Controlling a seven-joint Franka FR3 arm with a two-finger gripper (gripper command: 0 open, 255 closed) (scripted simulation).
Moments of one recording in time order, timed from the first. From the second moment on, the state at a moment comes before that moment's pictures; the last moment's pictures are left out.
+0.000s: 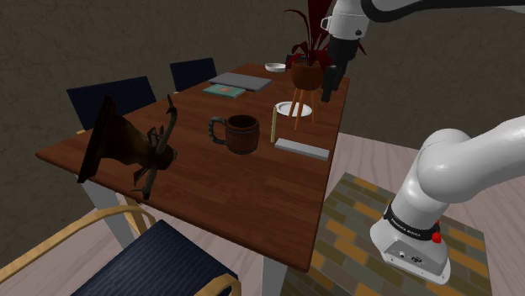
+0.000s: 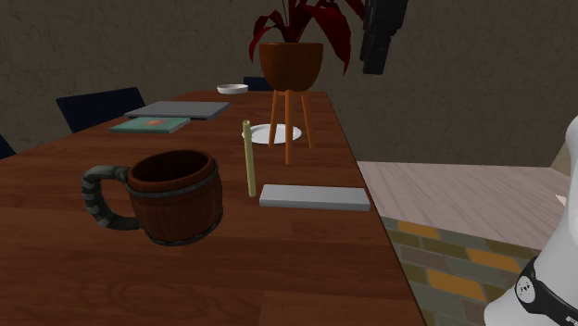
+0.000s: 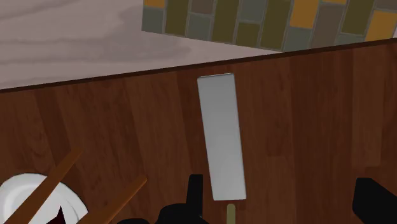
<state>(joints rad) 0.00 -0.78 0.03 -2.42 -0.08 1.70 -0.10</state>
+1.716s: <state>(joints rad) -0.01 -0.31 -0.09 -2.68 -0.07 2.37 -0.18</state>
